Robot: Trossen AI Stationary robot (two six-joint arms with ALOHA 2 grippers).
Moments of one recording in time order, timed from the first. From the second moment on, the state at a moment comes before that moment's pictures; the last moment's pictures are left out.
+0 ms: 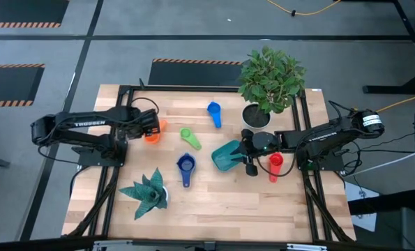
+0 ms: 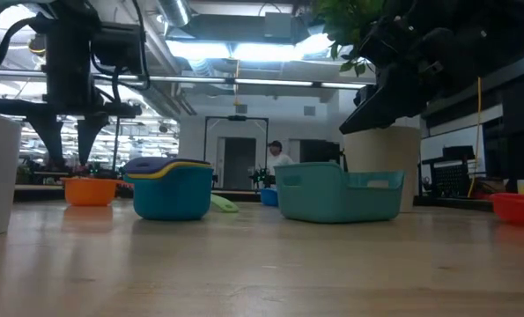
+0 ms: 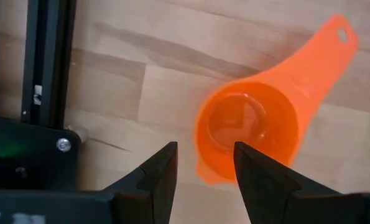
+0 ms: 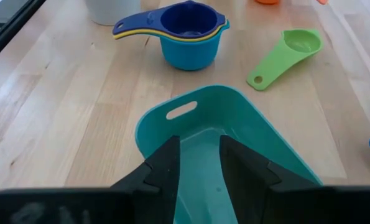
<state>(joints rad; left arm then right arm) 0.38 1.08 0.65 -1.01 -0.14 -1.43 0.08 1.31 0.55 0.17 -0.03 0.02</state>
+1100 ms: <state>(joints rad) 0.42 1.26 0.65 -0.95 -0.10 -1.29 0.08 1.31 0.55 0.17 -0.03 0.02</state>
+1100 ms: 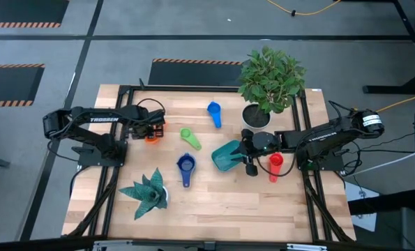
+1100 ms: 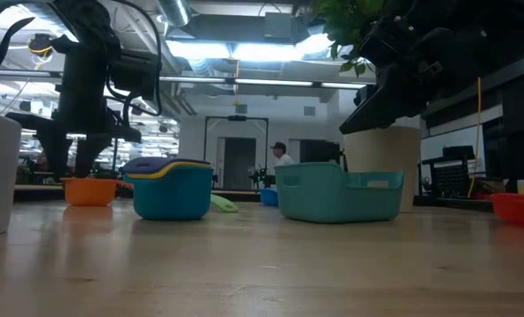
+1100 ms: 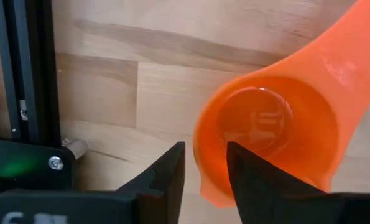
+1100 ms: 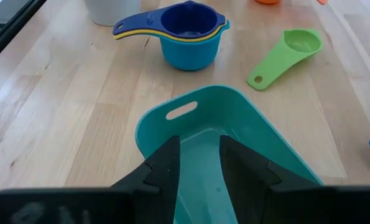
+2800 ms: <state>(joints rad) 0.37 1.21 1.13 -0.63 0.15 0.16 0.08 1.31 0.55 0.17 -0.03 0.02</state>
